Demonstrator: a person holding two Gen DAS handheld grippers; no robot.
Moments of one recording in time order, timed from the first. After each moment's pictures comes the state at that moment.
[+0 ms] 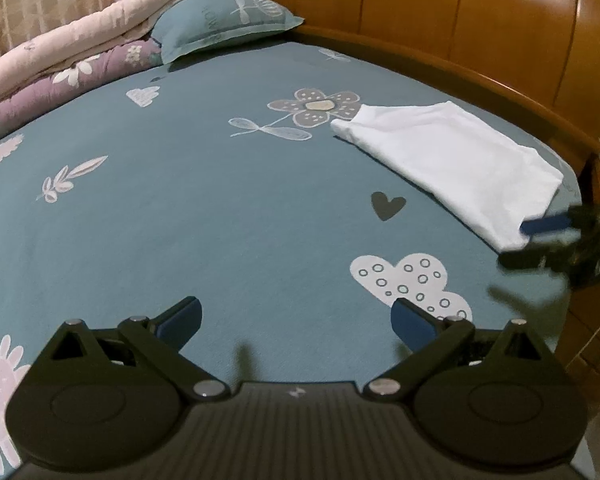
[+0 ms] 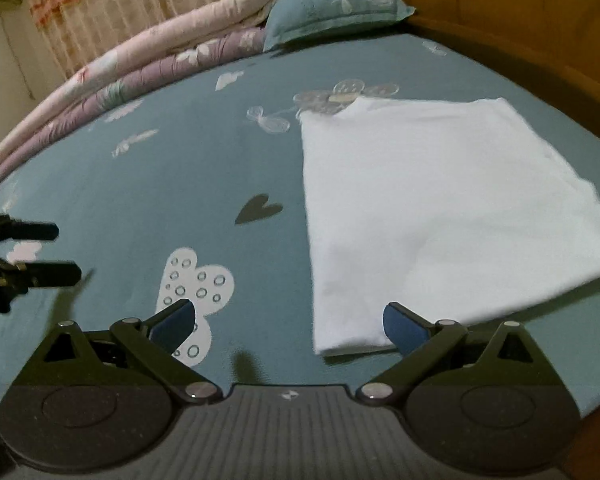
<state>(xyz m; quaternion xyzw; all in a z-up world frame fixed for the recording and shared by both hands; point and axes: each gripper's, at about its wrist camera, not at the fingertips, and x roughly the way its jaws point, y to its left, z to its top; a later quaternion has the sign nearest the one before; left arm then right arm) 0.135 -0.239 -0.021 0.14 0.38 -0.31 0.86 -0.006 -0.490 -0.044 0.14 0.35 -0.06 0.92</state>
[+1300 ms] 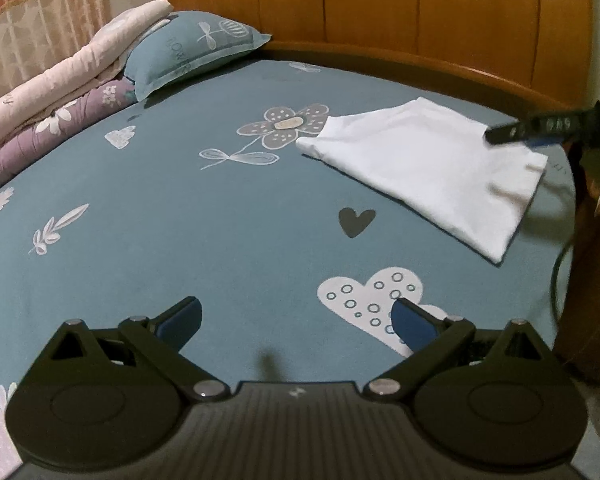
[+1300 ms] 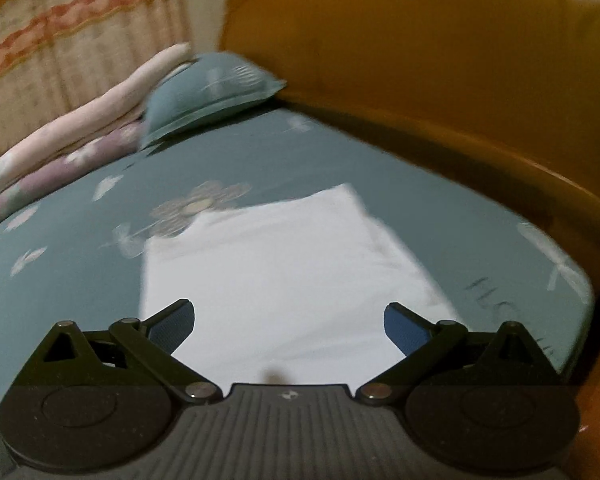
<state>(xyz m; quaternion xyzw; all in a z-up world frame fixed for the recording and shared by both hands) 0.116 -0.272 -0.011 0.19 0.34 -0.33 0.86 -0.017 -0.553 -0.022 0.16 0.30 -0.19 0.92</state>
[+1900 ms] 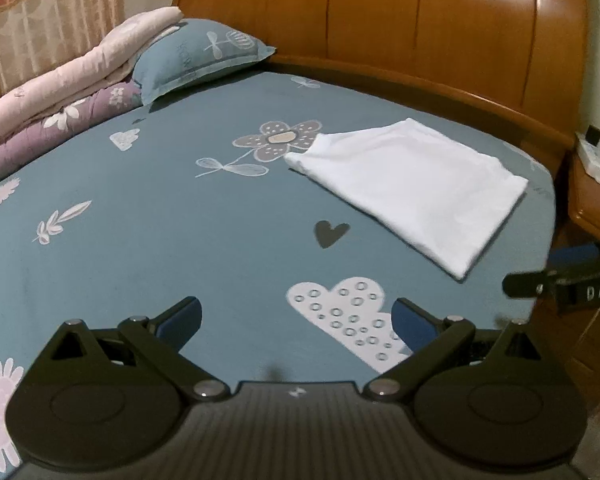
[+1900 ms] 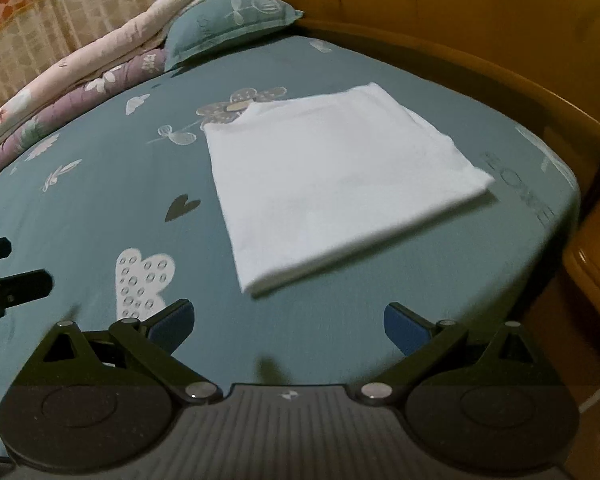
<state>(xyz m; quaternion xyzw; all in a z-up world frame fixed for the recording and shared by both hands) 0.083 -0.275 0.007 0.16 0.33 -0.32 0.87 -0.086 -0.454 -0.019 0.19 0.38 -0.20 0.88</state>
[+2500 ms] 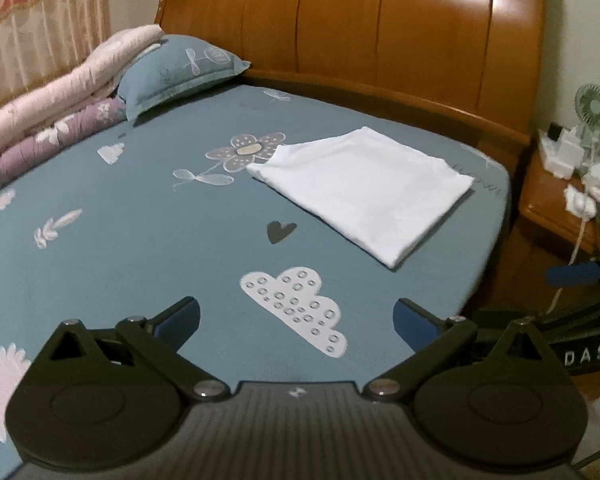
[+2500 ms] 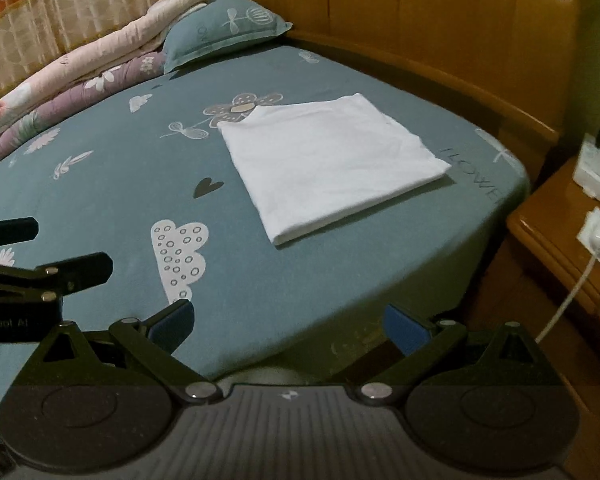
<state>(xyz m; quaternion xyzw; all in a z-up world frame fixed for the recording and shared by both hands) 0.023 -0.271 0.036 0.15 0.33 -0.35 0.87 -0.138 -0.385 0.024 0.17 0.38 -0.24 0.88</state>
